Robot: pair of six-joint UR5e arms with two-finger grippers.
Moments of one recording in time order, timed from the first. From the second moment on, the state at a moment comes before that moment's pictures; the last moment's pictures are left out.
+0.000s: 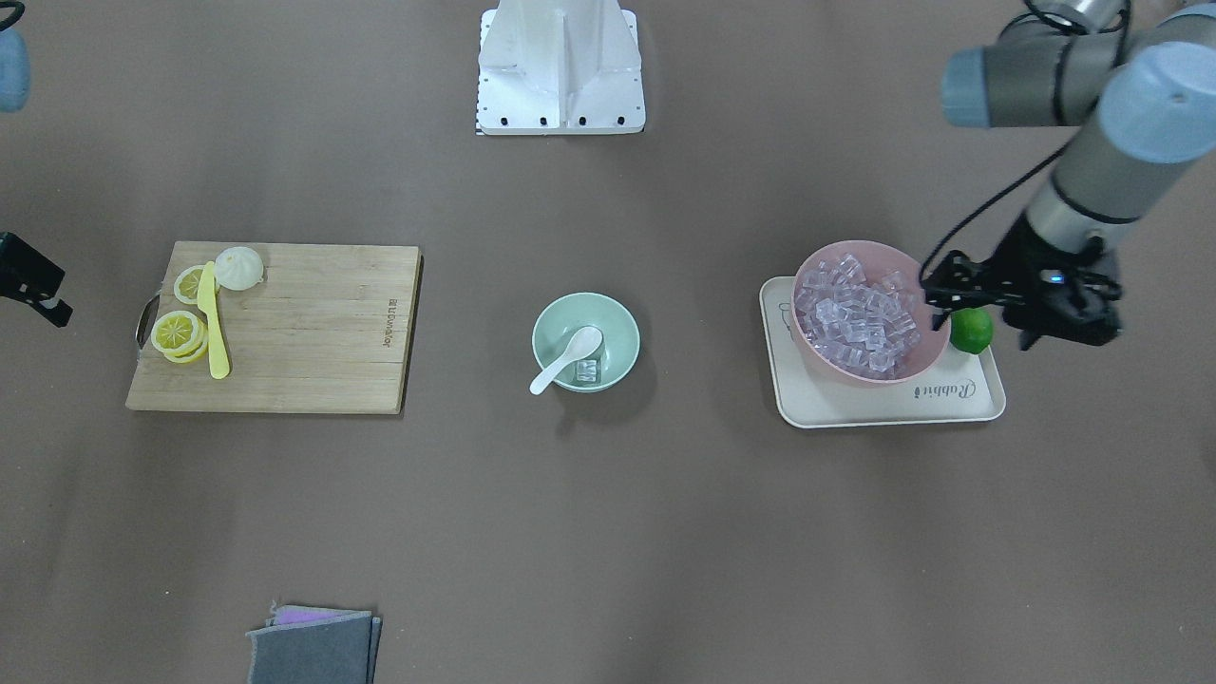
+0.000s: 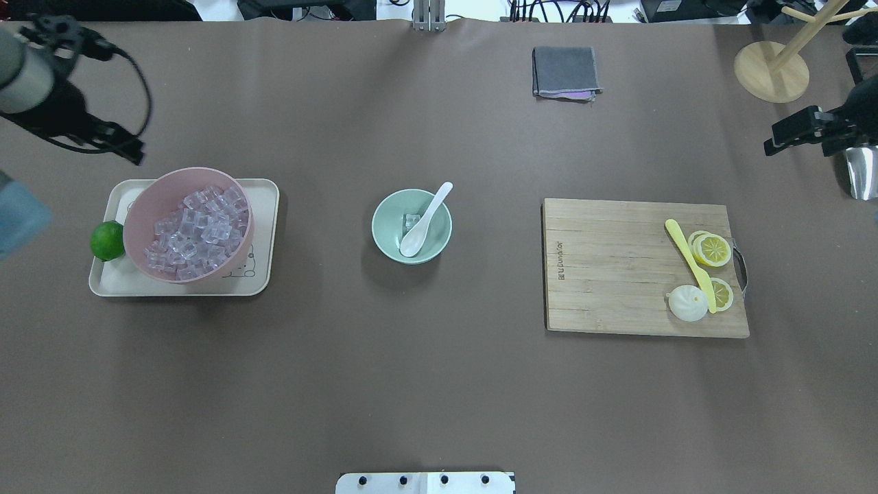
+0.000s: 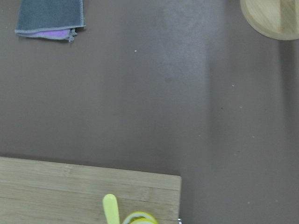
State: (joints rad) left arm -1.12 -1.81 -1.80 -1.62 -2.16 -0.31; right arm 1.23 -1.47 1.87 -1.40 2.28 0.58
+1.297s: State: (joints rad) left arm -1.46 -1.52 -1.68 -1.62 -2.30 -0.04; right arm 1.48 -1.50 1.61 -1.41 2.41 0.10
